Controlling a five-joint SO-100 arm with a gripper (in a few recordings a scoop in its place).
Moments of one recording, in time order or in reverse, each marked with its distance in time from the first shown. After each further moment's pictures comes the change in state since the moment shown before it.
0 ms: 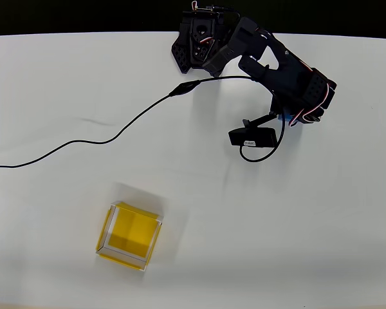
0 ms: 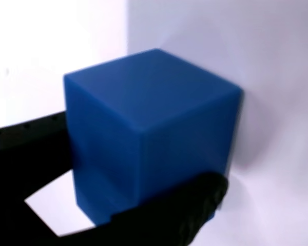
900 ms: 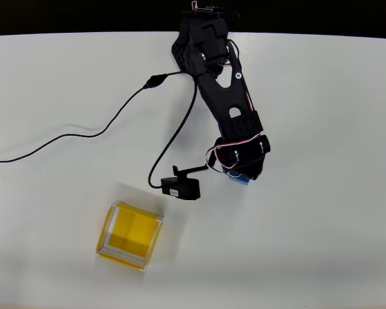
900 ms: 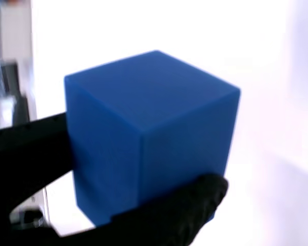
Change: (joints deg) arm 45.6 16.2 -12.4 9.8 -33.0
